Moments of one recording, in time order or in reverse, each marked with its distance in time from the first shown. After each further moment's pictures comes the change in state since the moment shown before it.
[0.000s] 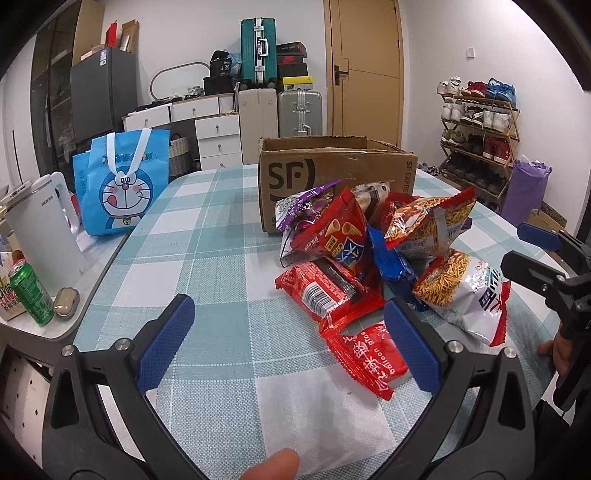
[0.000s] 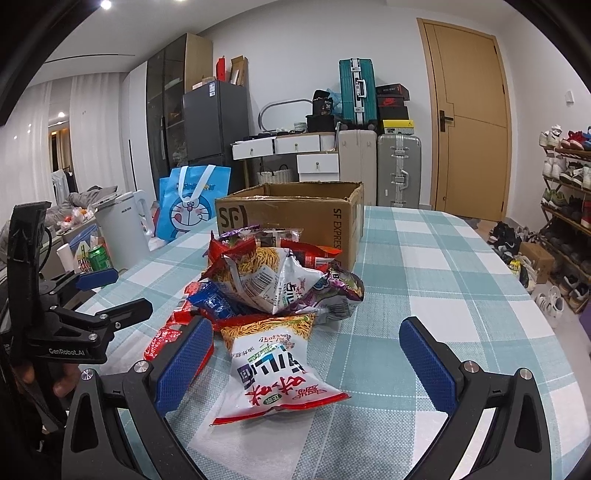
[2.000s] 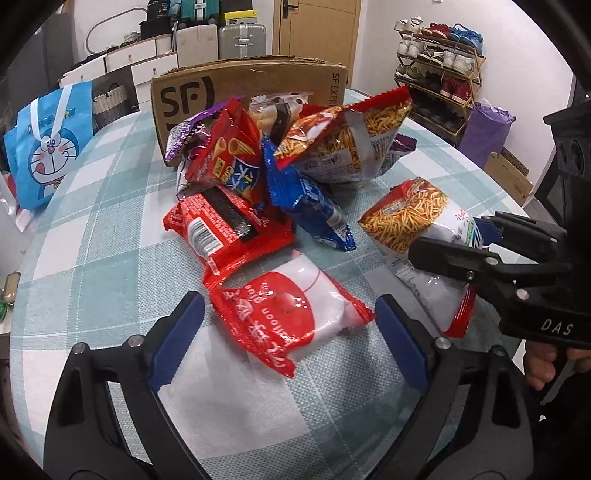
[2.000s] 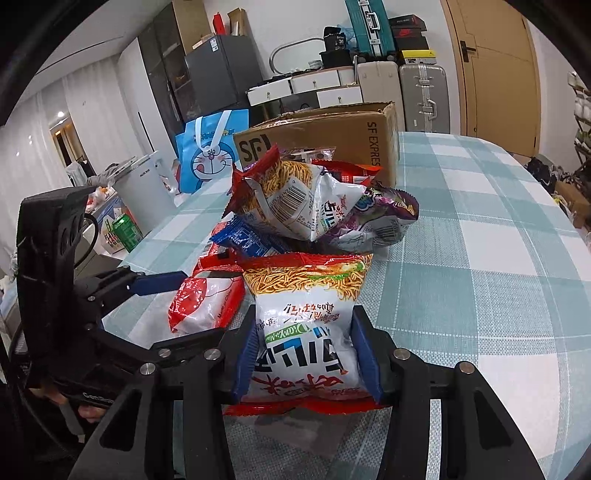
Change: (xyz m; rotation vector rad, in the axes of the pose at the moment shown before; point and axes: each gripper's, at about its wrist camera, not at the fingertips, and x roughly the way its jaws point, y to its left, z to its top) left arm 0.048 -0.054 -0.011 0.081 0.301 -0.216; right arm 0.034 0.003 -0.018 0.097 0.254 0.169
